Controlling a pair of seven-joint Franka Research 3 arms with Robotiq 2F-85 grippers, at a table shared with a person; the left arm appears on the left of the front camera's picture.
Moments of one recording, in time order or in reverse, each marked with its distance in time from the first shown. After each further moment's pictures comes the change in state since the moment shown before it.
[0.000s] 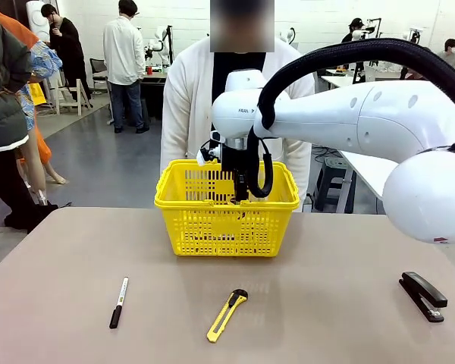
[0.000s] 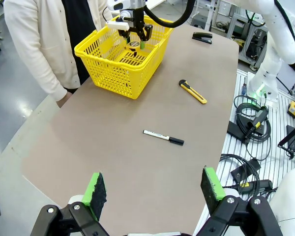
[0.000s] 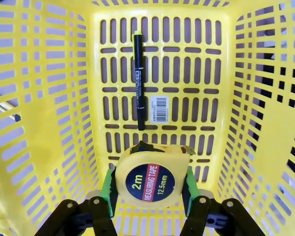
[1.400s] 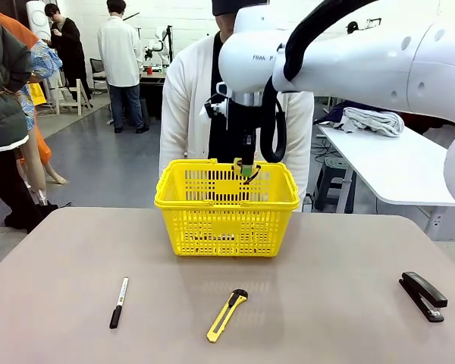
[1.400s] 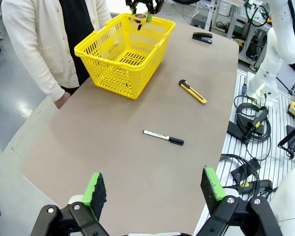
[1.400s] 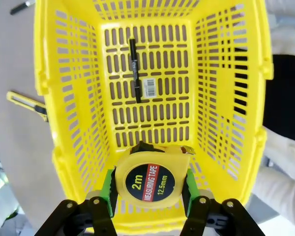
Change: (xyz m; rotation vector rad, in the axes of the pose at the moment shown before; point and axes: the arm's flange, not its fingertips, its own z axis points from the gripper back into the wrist) left arm 0.000 0.000 0.000 0.000 0.000 0.000; right arm -0.014 0.047 0.111 -0.152 -0.011 -0.060
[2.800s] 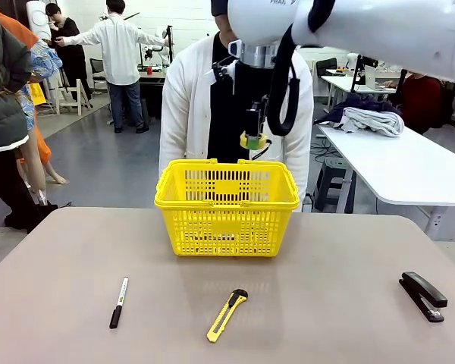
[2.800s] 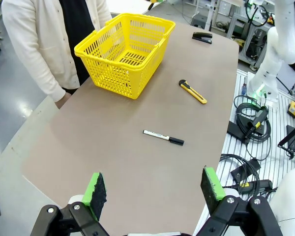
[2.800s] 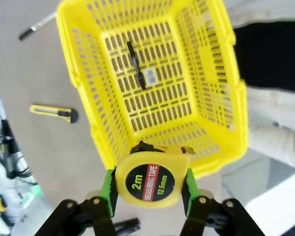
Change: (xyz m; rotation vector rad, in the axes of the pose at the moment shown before) left arm 0.000 0.000 0.000 0.000 0.000 0.000; right arm -0.014 0.027 0.090 -0.027 -0.013 -0.207
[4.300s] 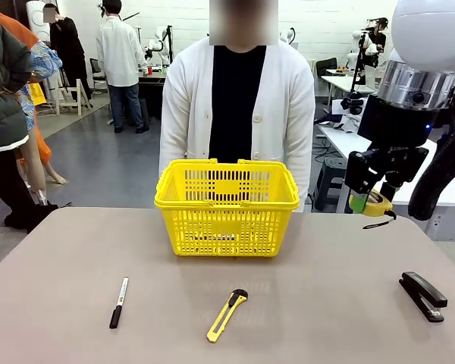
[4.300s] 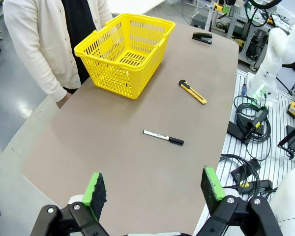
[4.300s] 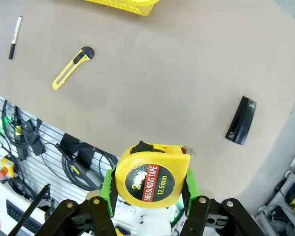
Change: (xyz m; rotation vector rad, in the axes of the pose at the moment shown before) left arm 0.000 0.000 0.000 0.000 -0.001 0.000; right arm -0.243 0.166 0.009 0.087 0.034 -0.906
